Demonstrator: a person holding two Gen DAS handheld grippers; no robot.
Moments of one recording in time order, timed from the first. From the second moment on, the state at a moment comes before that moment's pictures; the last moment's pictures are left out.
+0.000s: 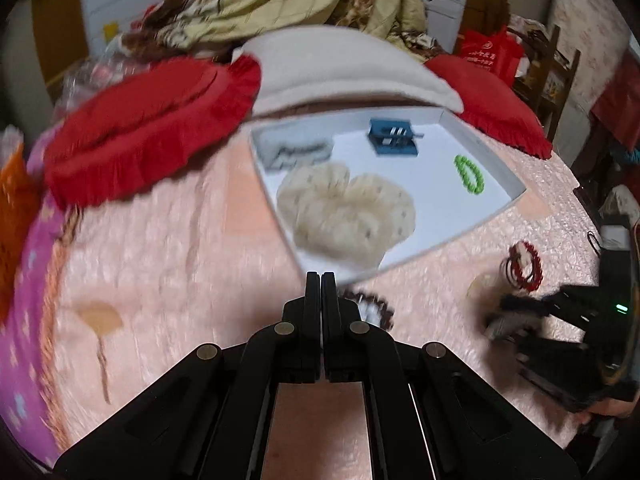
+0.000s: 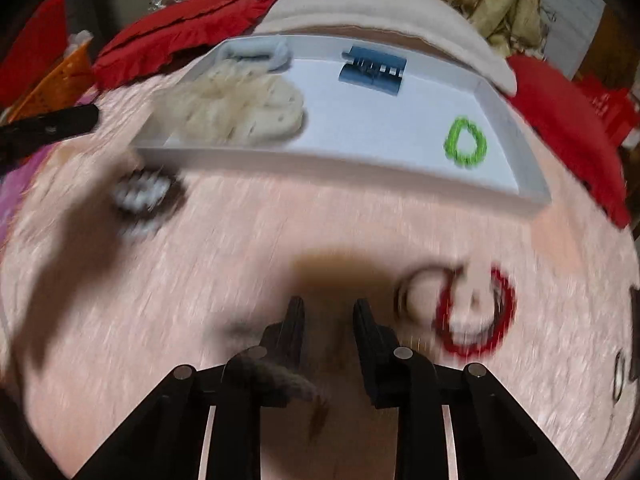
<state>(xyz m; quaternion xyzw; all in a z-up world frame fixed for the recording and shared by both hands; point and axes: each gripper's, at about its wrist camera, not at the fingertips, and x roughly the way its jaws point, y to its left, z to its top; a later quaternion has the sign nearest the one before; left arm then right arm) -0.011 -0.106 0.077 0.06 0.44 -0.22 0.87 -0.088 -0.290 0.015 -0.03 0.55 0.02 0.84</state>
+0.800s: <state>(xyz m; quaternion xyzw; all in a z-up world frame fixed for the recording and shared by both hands) -0.044 -0.081 0.058 -0.02 0.48 -0.22 0.85 -0.155 -0.323 0.020 0.13 0.48 0.11 0.86</state>
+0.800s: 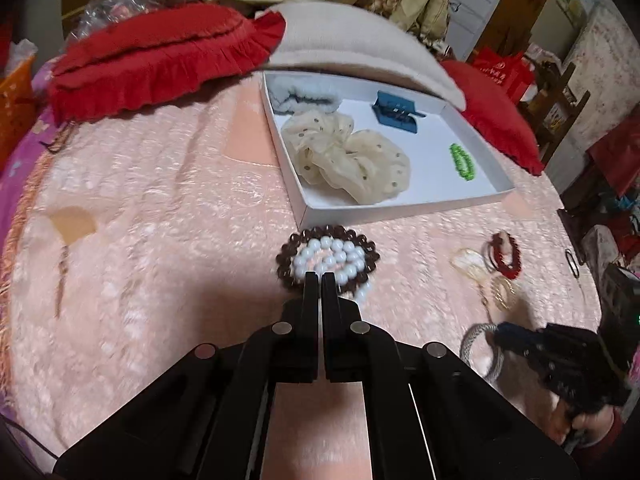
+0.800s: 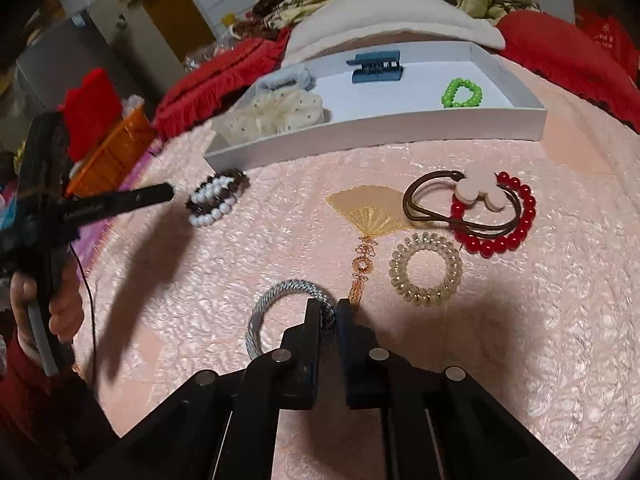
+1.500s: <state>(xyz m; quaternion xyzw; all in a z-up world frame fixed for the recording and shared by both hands) -0.022 -0.101 0.028 0.00 0.50 -0.19 0.84 -0.175 -0.327 0.011 0.16 0.47 0.13 0.86</state>
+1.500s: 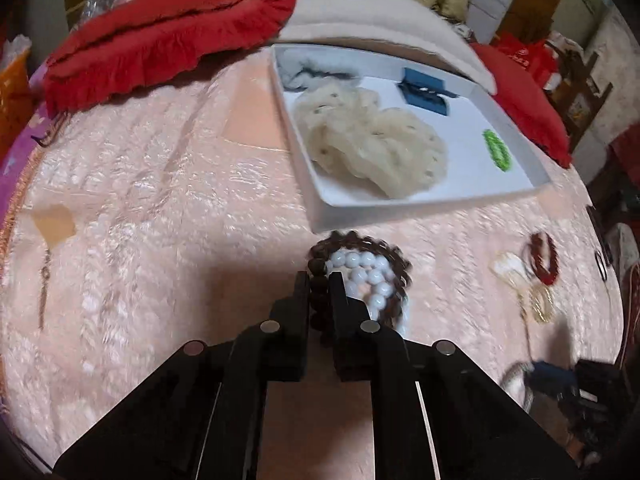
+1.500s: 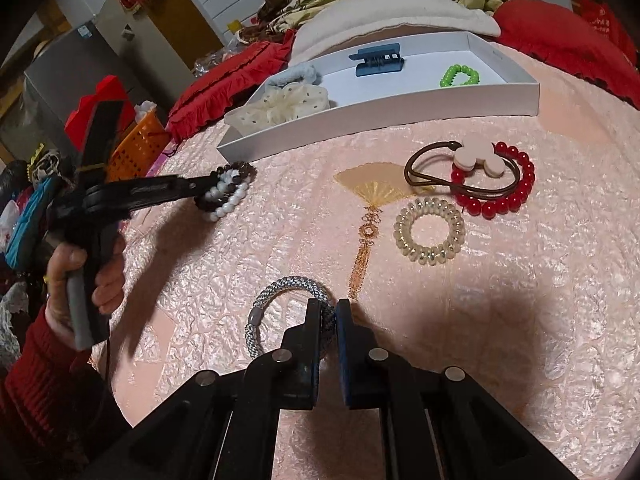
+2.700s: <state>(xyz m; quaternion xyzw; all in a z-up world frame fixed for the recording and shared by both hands) -0.114 -0.079 0.077 0.01 0.49 -0.19 0.85 -0.201 -0.311 0.027 0.10 0.45 0.12 0.88</state>
